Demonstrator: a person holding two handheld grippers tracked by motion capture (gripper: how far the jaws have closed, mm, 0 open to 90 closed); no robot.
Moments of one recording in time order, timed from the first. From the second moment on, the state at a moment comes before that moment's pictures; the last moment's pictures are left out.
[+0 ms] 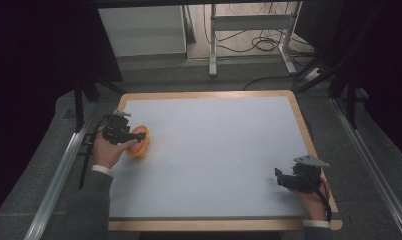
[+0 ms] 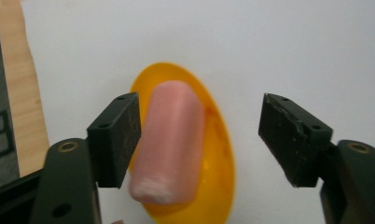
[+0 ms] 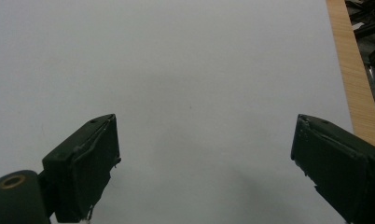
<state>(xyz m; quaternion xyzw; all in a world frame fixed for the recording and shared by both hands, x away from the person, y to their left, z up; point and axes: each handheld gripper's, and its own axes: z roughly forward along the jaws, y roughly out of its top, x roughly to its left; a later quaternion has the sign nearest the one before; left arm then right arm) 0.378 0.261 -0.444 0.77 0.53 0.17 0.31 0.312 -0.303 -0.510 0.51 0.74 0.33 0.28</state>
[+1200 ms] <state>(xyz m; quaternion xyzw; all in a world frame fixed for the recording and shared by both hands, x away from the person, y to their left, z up) 0.290 0.258 -0.513 0.77 0.50 0.14 0.38 0.311 -0.297 -0.509 0.50 0.75 0.33 0.29</state>
